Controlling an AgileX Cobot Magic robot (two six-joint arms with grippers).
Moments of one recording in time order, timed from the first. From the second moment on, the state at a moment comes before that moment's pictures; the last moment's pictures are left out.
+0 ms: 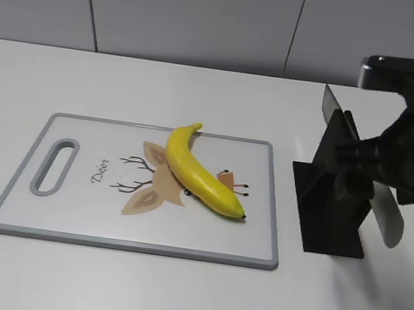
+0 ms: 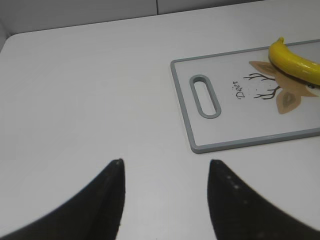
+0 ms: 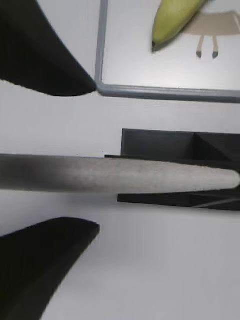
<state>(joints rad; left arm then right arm) -0.22 -0.01 -0.50 0.00 1.09 0.11 0.52 1.45 -0.93 -0.15 0.80 0.59</state>
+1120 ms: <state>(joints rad) -0.22 -0.01 -0.50 0.00 1.09 0.11 0.52 0.36 -0.54 0.05 1.06 -0.09</state>
